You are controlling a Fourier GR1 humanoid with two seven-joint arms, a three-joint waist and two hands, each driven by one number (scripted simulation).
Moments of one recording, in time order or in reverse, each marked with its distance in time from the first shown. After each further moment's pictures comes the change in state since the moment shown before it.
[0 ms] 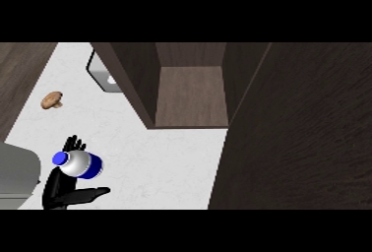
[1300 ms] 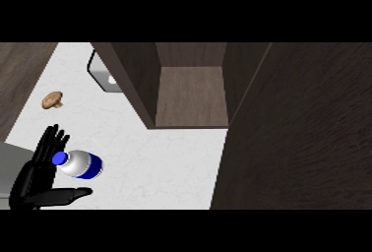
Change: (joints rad) left arm 0.158 -0.039 -0.006 -0.575 0.066 -0.068 0.410; right arm 0.006 0.064 -0.027 -0.023 0.002 0.054 0.039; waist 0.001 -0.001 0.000
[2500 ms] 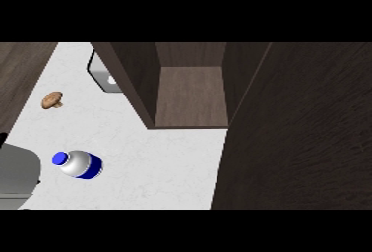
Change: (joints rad) left arm 0.129 0.017 0.091 -0.627 0.283 0.039 0.479; right arm 0.047 0.068 -0.054 0.000 -0.029 0.106 -0.028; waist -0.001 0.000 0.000
